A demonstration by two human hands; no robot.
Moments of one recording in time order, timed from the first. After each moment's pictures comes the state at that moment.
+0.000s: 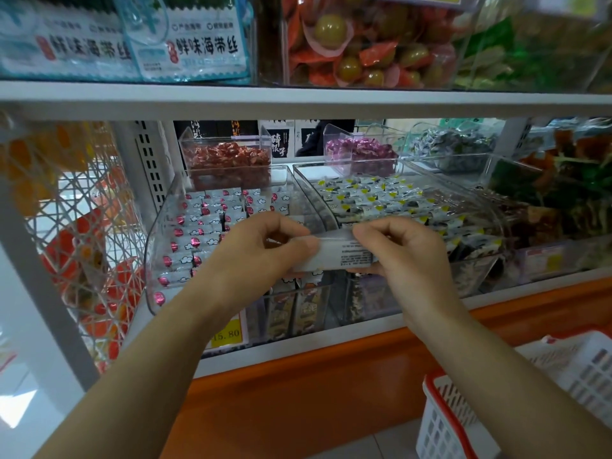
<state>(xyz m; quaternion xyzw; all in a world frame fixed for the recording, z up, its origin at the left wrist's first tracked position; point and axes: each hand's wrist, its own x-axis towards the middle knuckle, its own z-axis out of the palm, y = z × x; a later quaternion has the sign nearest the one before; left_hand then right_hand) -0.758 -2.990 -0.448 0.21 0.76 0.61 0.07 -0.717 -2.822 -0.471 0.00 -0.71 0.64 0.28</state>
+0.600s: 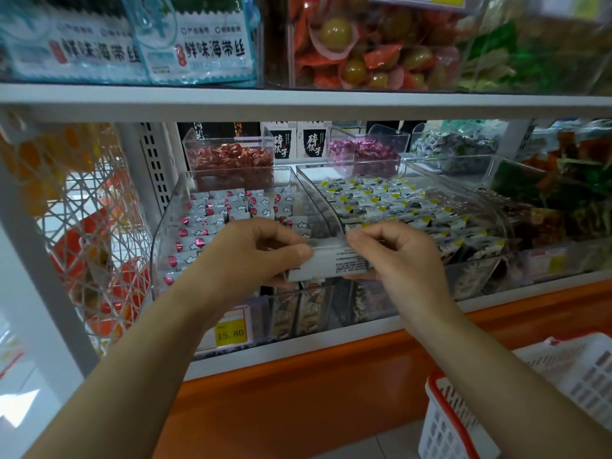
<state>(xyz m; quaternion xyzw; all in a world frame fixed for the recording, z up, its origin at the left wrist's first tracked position) -0.763 -3.001 -0.447 0.20 0.78 0.59 0.08 -0.721 -2.825 -0.475 0.00 -0.76 0.59 0.27</state>
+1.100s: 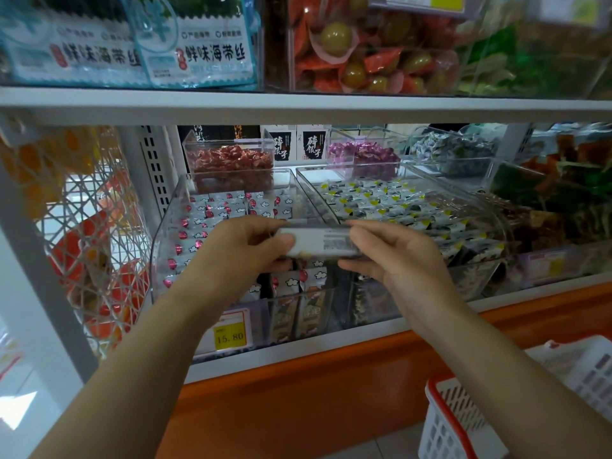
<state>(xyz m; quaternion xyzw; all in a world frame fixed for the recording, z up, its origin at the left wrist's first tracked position) -0.771 -3.003 -0.450 0.19 0.76 0.61 0.05 -0.727 -2.814 -0.479 0.04 -0.66 0.72 0.18</state>
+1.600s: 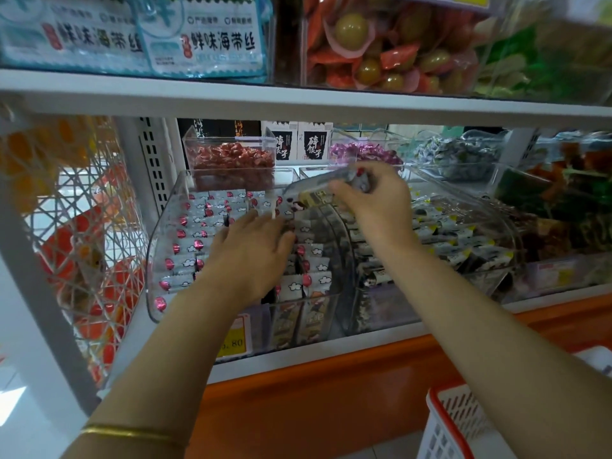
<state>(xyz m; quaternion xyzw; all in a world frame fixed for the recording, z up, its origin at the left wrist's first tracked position) -0.817 -2.991 -0.475 0.23 0.95 0.19 -0.10 -0.800 -2.826 -0.445 0.00 -0.77 0.52 0.36</state>
